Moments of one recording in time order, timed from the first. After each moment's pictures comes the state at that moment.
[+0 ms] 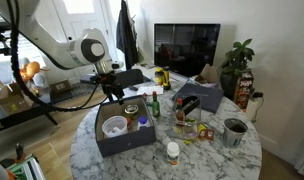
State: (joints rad) arm 0.11 0.00 0.19 -2.50 -0.30 2.45 0.51
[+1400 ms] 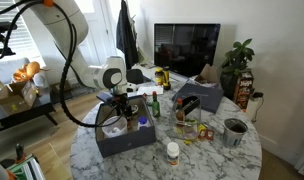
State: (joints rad) arm 0.15 0.39 0.09 -2.35 -0.13 2.64 0.40
